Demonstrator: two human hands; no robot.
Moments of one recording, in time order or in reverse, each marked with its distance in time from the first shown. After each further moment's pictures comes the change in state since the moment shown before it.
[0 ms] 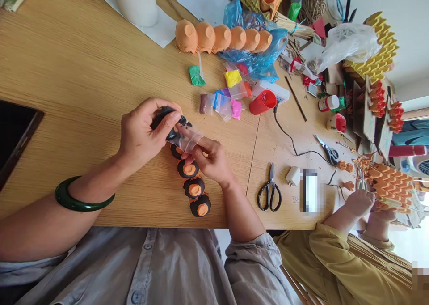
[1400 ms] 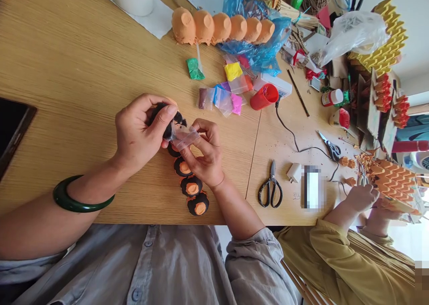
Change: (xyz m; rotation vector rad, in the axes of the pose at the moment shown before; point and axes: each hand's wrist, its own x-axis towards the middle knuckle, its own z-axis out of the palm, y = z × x) left_hand -0.009 0.001 0.005 -0.110 -0.032 -0.129; right_hand -0.004 0.010 0.023 -0.671 0.426 -0.364
